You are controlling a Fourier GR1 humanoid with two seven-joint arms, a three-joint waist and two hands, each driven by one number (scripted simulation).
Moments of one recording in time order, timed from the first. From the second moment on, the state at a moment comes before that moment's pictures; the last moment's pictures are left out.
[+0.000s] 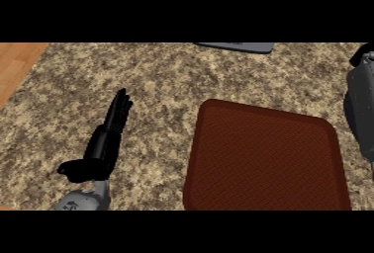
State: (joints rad) left arm -0.10 0.04 -0.17 -1.58 0.00 0.13 -0.10; right arm -0.92 -0.39 -0.32 -0.88 1.65 -0.09 1.13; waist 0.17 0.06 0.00
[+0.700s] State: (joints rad) left arm -0.06 0.04 -0.13 -1.58 0.00 0.15 -0.11; right arm -1.07 -0.47 -0.46 -0.61 1.83 -0.12 1.18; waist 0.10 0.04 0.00
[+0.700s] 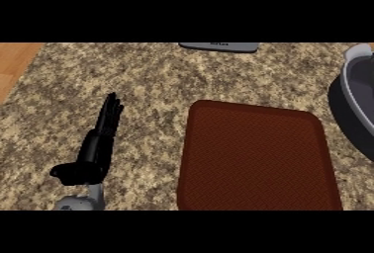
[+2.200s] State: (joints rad) left arm -0.02 0.04 -0.09 -1.59 0.01 0.16 -0.11; right arm -0.83 -0.47 -0.91 -0.44 1.55 -0.49 1.00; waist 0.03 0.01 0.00
